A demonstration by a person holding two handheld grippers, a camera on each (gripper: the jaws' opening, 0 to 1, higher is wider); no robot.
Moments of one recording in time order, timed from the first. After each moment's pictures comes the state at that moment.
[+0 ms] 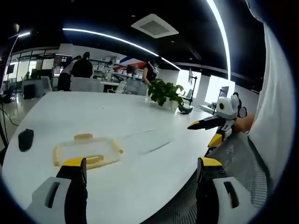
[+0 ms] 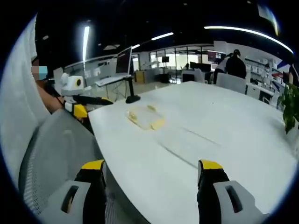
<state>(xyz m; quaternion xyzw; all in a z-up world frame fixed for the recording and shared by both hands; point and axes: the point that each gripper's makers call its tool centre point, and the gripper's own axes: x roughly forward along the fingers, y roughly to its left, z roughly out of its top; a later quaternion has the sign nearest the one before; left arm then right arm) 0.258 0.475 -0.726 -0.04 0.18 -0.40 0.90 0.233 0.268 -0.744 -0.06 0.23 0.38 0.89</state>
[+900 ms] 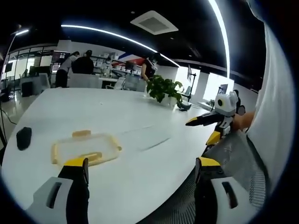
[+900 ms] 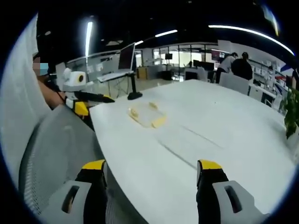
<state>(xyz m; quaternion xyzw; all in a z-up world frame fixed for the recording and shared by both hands) 0.257 0.472 -0.729 -0.03 0.20 -0.41 0.89 0.236 0.271 -0.744 -0.08 0.24 0.39 0.88</state>
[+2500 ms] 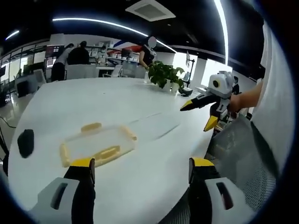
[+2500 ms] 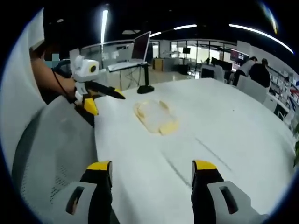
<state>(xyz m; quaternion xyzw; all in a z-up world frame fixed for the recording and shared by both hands) 0.292 0.501 -0.754 0.02 0.25 -0.43 0.87 0.282 0.317 -0.752 -0.14 0.26 0.46 0.84</state>
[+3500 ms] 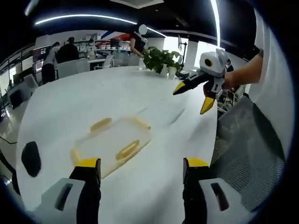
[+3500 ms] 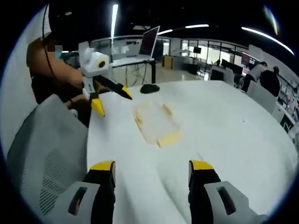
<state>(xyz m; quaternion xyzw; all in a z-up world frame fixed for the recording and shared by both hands) 0.325 0.526 -0.772 0.10 0.28 -0.46 0.84 0.321 0.352 -0.757 -0.17 0.26 0.49 0.81</state>
